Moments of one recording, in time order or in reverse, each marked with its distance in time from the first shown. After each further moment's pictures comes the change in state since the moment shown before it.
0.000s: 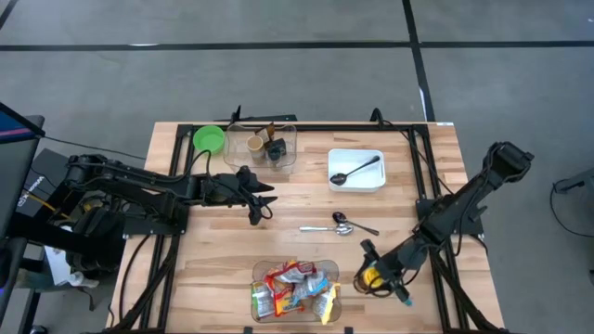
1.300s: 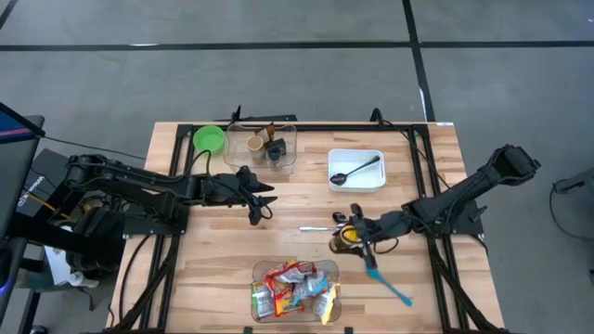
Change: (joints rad) left arm 0.000 0.000 0.000 0.000 0.000 0.000; right arm -0.314 -0.024 0.001 0.075 0.071 0.074
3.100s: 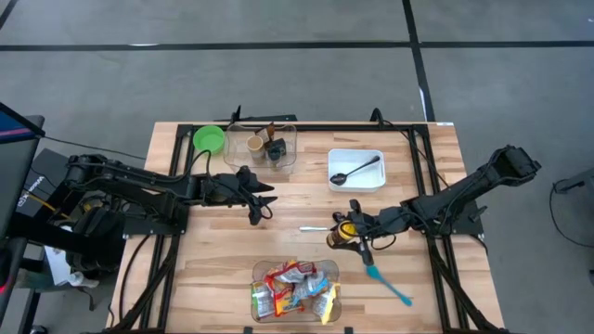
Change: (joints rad) left arm 0.000 0.000 0.000 0.000 0.000 0.000; right arm -0.042 0.003 0.000 0.030 -0.001 0.000
